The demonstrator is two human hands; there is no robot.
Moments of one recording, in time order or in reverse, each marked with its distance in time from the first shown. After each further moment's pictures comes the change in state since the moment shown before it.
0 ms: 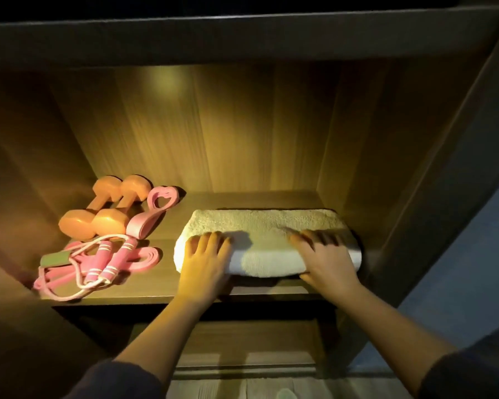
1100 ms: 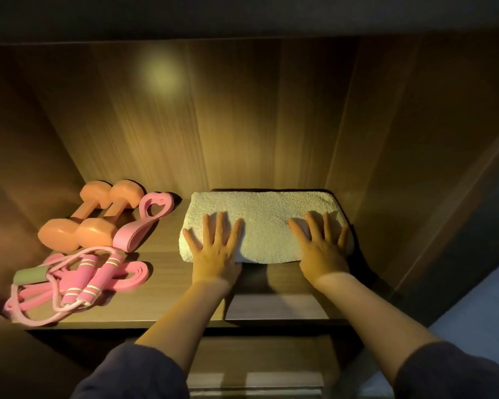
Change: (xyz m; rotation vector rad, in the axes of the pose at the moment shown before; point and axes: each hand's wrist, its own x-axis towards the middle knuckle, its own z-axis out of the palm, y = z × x) left_hand 0.062 0.002 0.057 0.070 -0.251 -0.182; right_hand 0.075 0.013 0.051 0.062 -0.106 0.217
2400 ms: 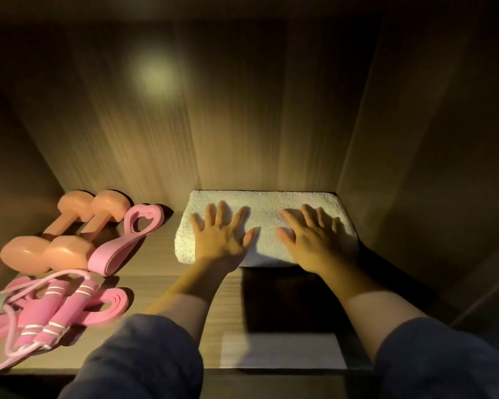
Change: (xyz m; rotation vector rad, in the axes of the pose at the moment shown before) left_hand 0.096 -0.005 0.000 -0.159 0.021 -0.020; right_hand 0.099 0.007 0.013 0.076 0.035 -0.016
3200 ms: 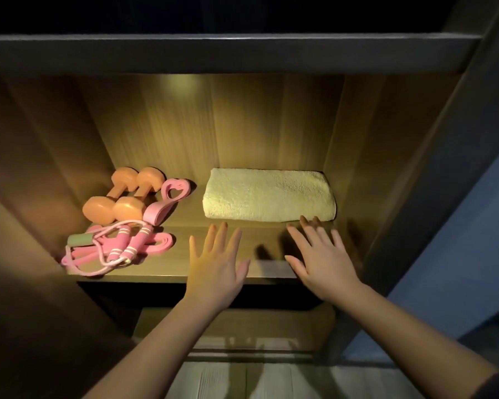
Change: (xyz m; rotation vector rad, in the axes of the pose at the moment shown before) left_hand -0.220 0.011 -0.084 -0.018 -0.018 0.033; right_hand -0.213 -0.036 -0.092 -0.049 -0.029 -0.168
